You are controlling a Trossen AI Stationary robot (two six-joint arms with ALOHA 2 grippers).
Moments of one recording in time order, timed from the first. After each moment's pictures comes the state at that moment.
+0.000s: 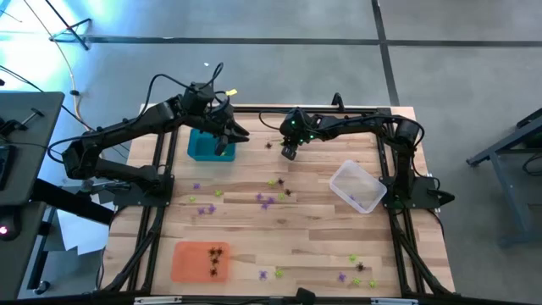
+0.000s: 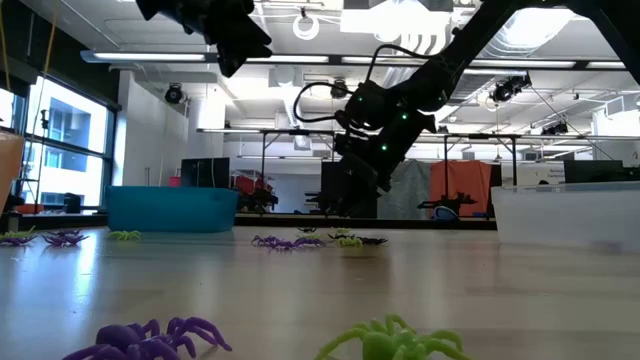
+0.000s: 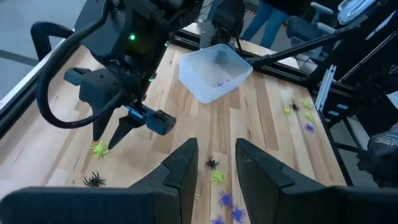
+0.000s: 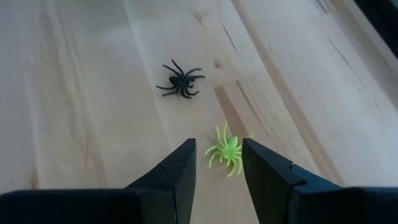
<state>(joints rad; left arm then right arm) 0.52 1.20 1.08 -0.44 0.53 -0.01 -0.47 1.94 1.16 -0.11 -0.12 -0.09</state>
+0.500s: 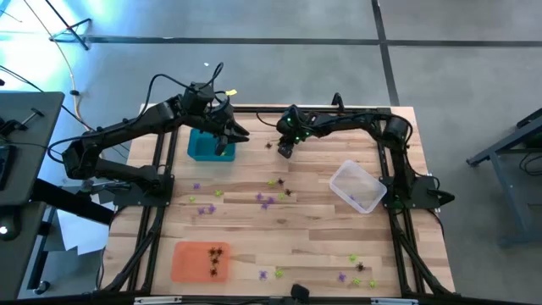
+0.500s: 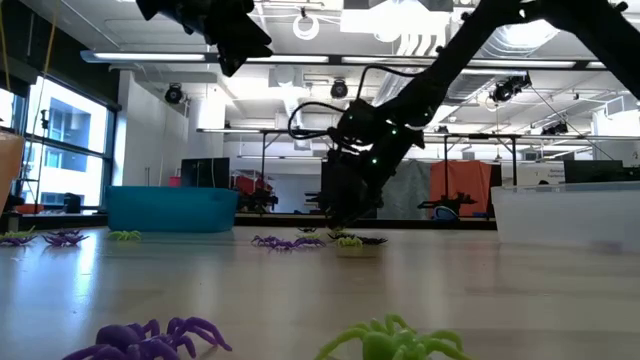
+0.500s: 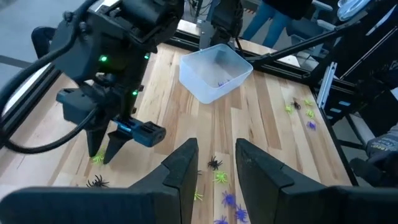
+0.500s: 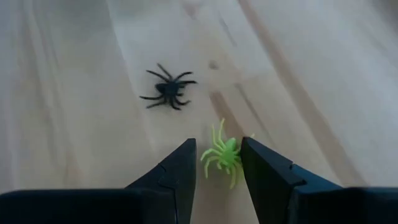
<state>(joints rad) 0.52 1.21 1.08 -0.43 0.53 0.01 -0.51 2.07 1.26 -0.14 -0.22 -0.04</state>
